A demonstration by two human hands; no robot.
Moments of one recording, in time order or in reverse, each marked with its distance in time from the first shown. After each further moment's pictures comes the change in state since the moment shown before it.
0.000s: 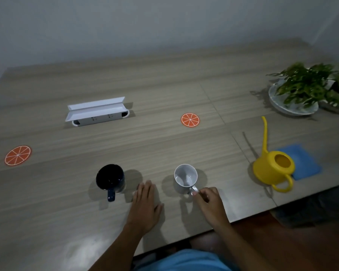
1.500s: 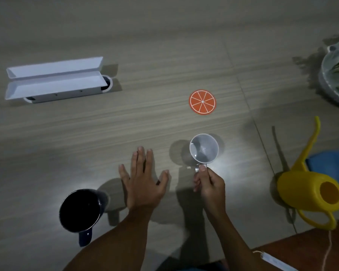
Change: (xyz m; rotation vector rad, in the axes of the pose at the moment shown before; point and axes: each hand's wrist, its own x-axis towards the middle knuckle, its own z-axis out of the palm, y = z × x) left_hand 0.140 0.014 -0.012 -0.048 0.153 -0.226; right_hand 0.121 -0.041 0.041 0.226 0.056 0.081
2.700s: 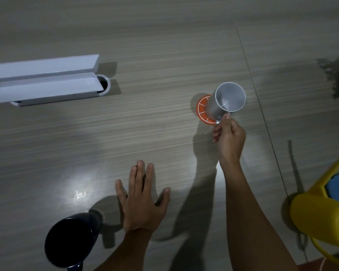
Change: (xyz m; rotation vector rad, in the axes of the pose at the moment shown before) left_hand 0.004 -0.008 0.017 0.048 0.033 -0.037; right_hand 0.176 -0.064 0.028 0.076 0.202 -0.071
